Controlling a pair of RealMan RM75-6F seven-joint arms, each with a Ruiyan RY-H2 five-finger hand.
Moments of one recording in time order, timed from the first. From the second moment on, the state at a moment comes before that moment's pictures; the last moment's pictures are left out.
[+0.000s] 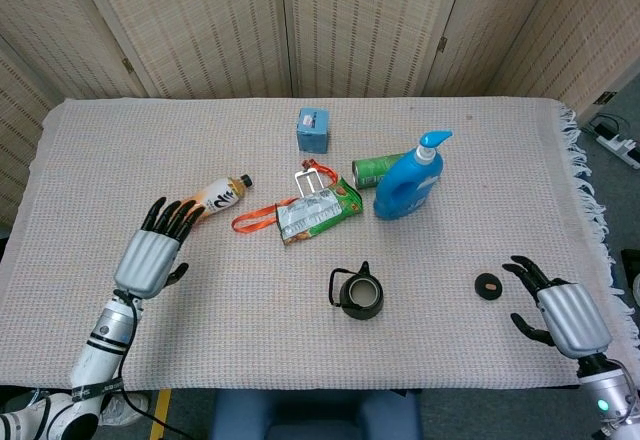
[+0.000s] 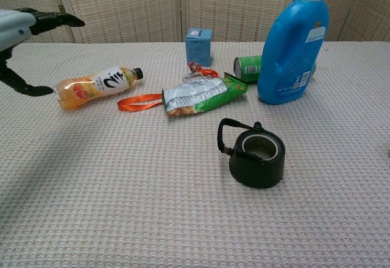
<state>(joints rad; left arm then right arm) -0.54 -1.30 -0.07 -1.69 1.33 1.35 0.41 0.13 -1.03 0.02 -1.69 -1.61 1.31 -0.01</state>
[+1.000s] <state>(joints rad) -0.35 -1.23 -0.06 -1.66 1.35 1.42 0.30 0.36 -1.19 0.03 -1.53 -1.24 0.91 -0.27</state>
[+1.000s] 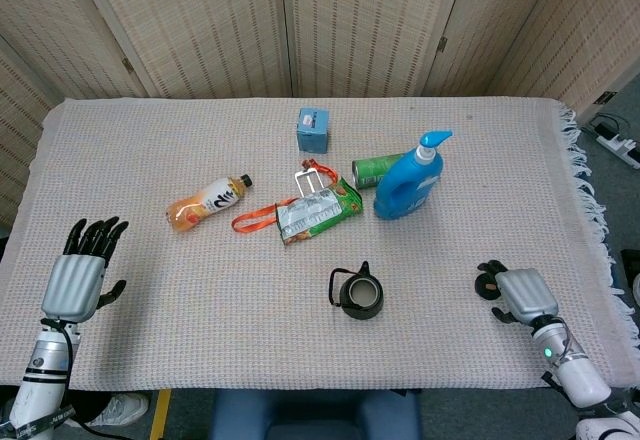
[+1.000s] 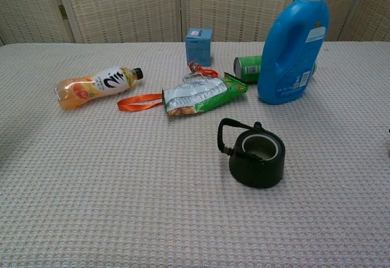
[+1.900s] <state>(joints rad) -0.32 -1.23 -0.09 -1.64 1.34 1.39 0.28 0.40 -1.27 0.03 -1.43 -1.22 0.90 -0.24</state>
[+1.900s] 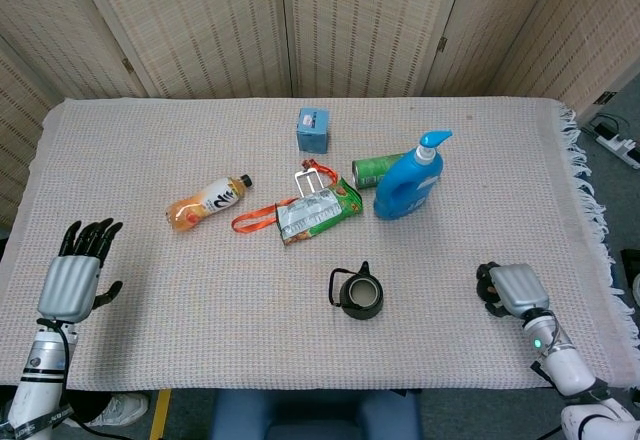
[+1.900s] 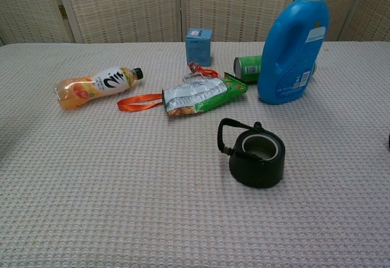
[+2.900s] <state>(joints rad) -0.28 -1.20 -0.11 -1.67 1.33 1.40 0.28 0.68 -1.28 0.11 -1.78 -1.32 0.78 -0.35</state>
